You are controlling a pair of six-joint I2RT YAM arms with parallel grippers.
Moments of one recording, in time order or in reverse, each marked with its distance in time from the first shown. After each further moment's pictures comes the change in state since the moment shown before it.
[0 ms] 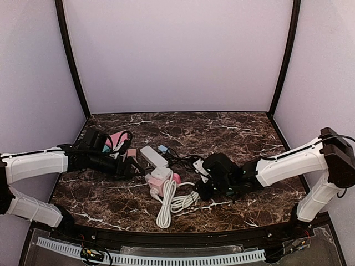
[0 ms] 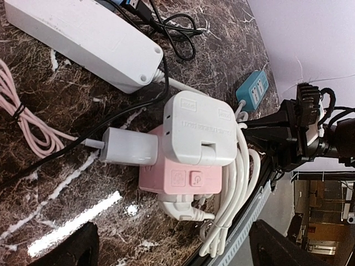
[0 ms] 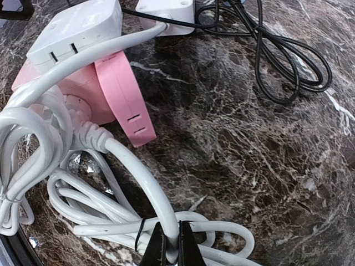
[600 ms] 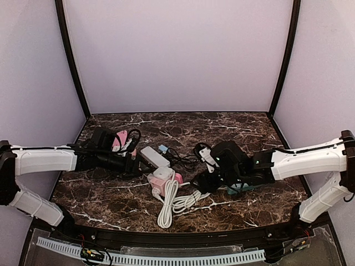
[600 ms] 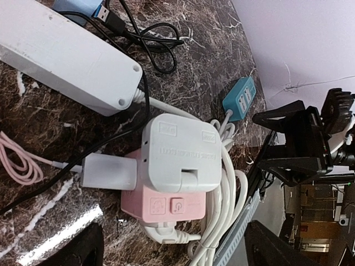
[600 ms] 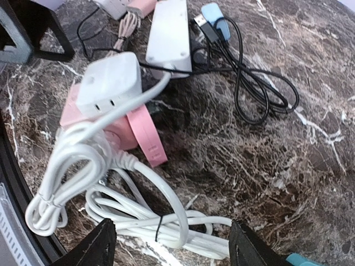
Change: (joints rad) left arm -0.046 0.097 0.005 0.173 0.009 -0.080; right arm -0.006 -0.161 0.029 -0.151 0.016 0.032
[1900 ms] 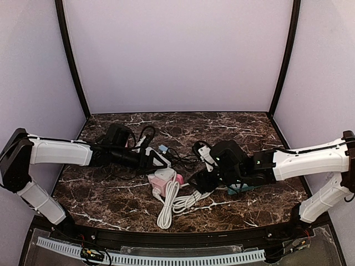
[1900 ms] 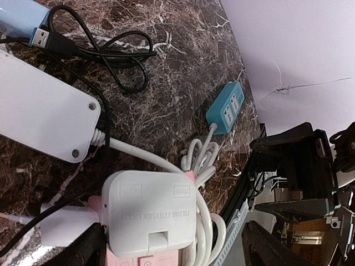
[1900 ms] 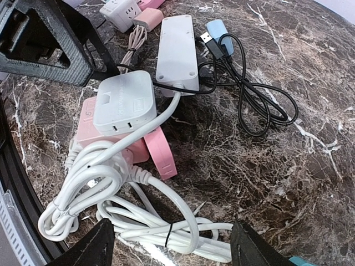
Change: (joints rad) left arm -0.090 0.211 0.143 0.115 -0.001 -0.077; right arm 0.033 -0.017 0.039 0.004 0.038 0.011
